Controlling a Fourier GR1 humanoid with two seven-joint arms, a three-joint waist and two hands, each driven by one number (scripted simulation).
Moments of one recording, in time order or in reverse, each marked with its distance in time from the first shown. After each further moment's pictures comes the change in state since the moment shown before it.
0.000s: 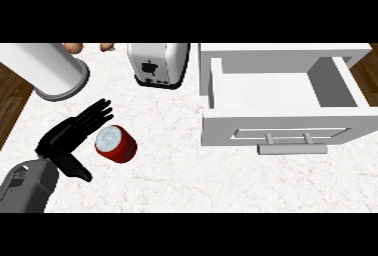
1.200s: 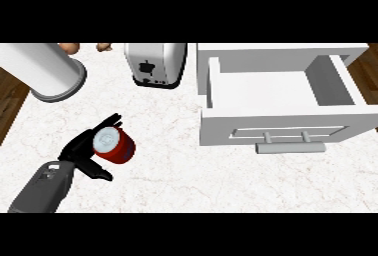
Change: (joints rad) left arm -0.192 -0.017 -0.042 0.608 -0.273 0.103 -0.375; right arm -0.017 0.005 -0.070 -0.057 -0.085 0.035 0.096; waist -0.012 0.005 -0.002
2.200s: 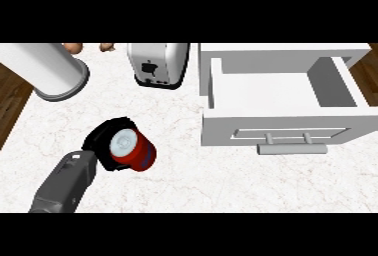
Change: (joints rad) left arm -0.080 -0.107 0.070 0.018 0.108 -0.043 0.085; right arm 0.030 0.038 -0.015 -0.013 -0.020 0.027 0.018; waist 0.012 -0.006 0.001
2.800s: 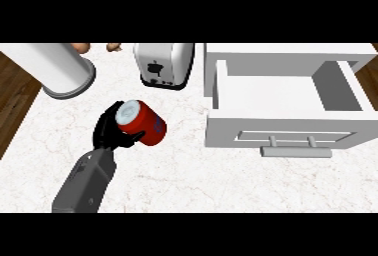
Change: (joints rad) left arm 0.059 -0.150 0.153 -0.236 0.192 0.442 -0.025; right arm 0.033 0.007 -0.036 -0.003 -0.020 0.002 -0.015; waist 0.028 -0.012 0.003
